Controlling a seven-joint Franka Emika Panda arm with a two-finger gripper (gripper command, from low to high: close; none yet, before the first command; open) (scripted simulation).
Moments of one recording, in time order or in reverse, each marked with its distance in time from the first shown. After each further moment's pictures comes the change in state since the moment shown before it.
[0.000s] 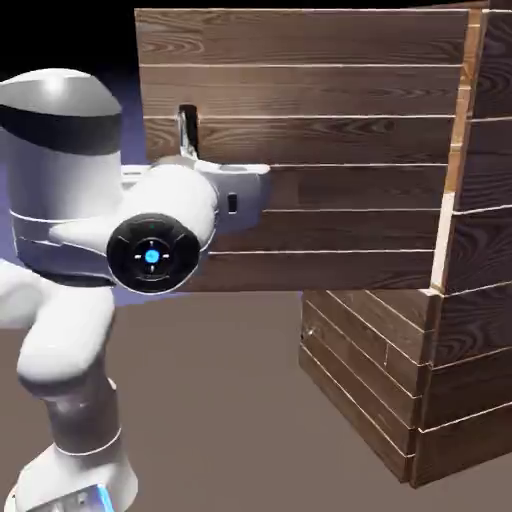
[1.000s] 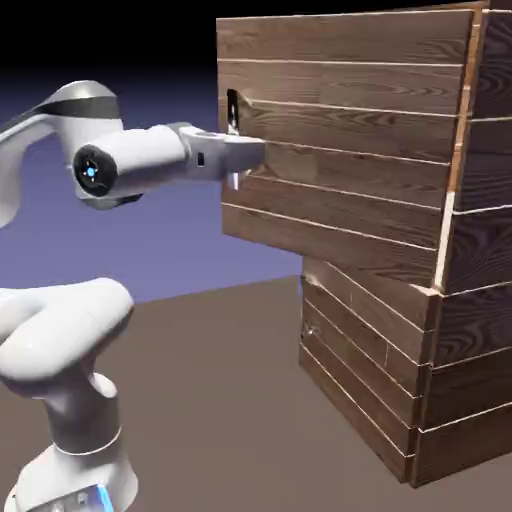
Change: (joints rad) arm -0.480 -0.658 1.082 -0.533 0.834 0.795 0.330
